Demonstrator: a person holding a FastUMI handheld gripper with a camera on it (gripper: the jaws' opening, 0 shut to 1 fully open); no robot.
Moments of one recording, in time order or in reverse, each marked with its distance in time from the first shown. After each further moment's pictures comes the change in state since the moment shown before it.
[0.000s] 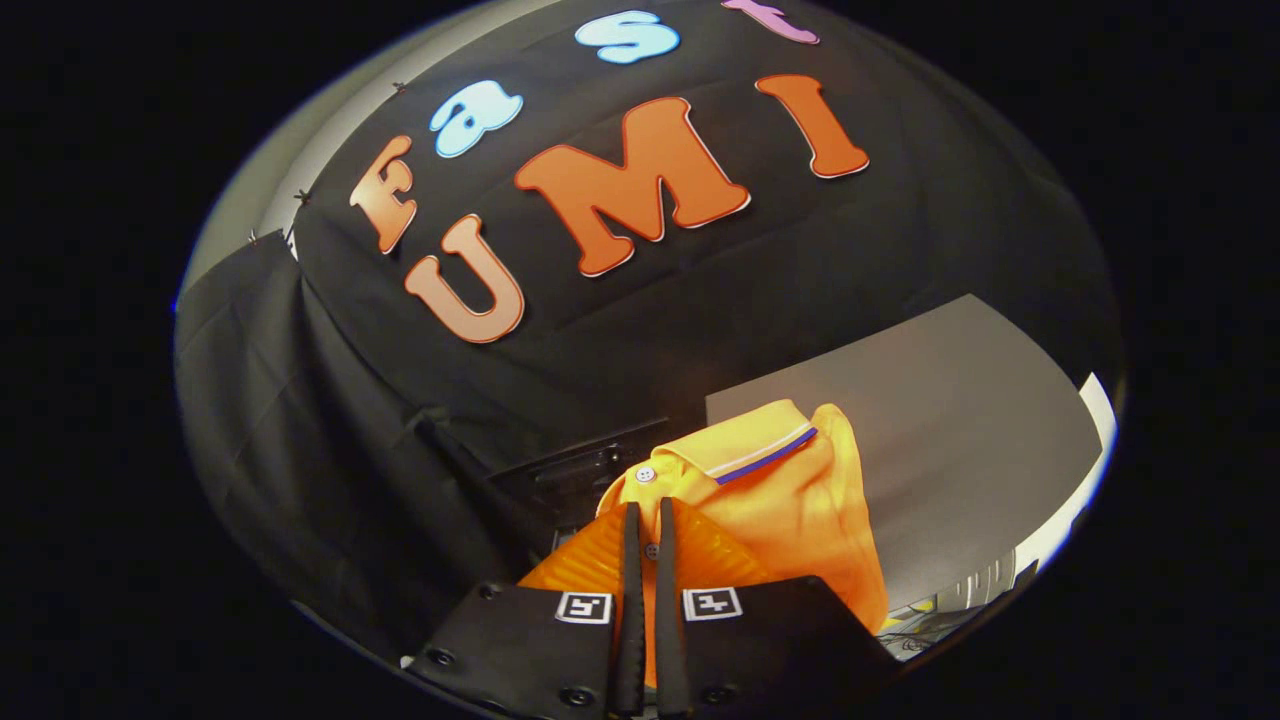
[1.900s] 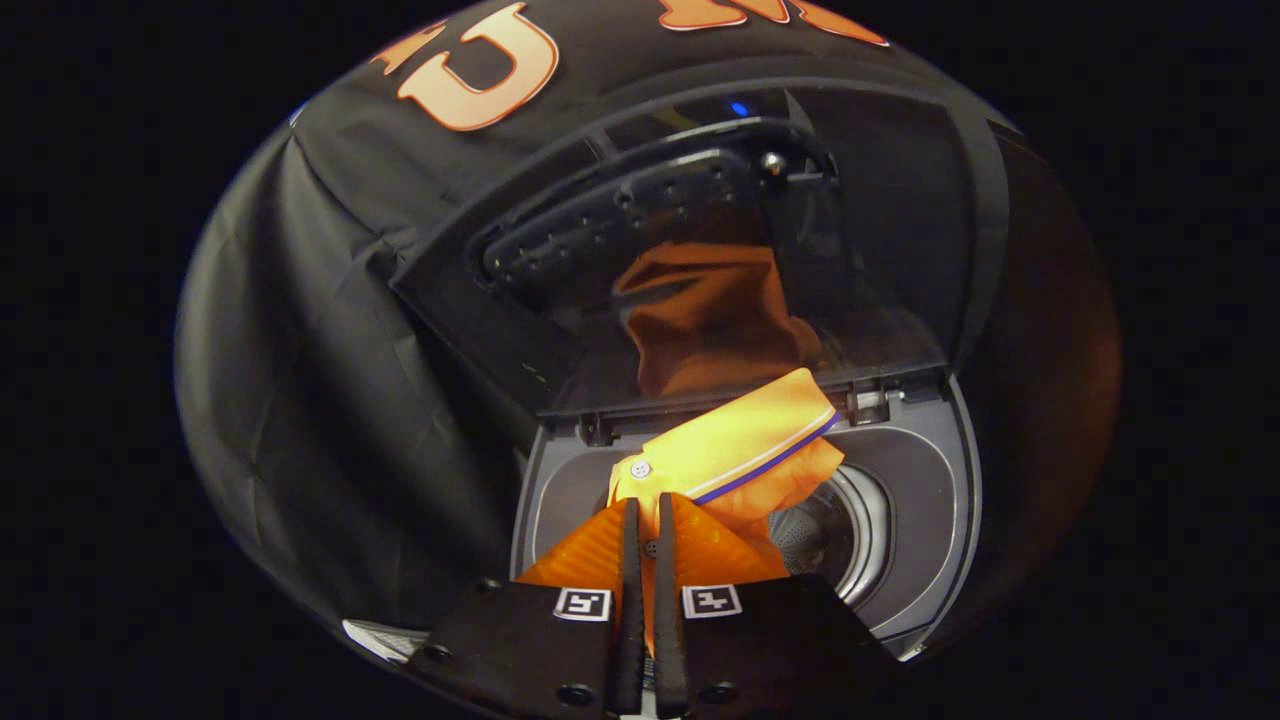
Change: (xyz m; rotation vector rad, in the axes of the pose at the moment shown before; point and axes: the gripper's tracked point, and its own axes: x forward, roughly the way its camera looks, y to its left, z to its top) arm 0.287 0.037 -0.249 -0.135 0.414 0.022
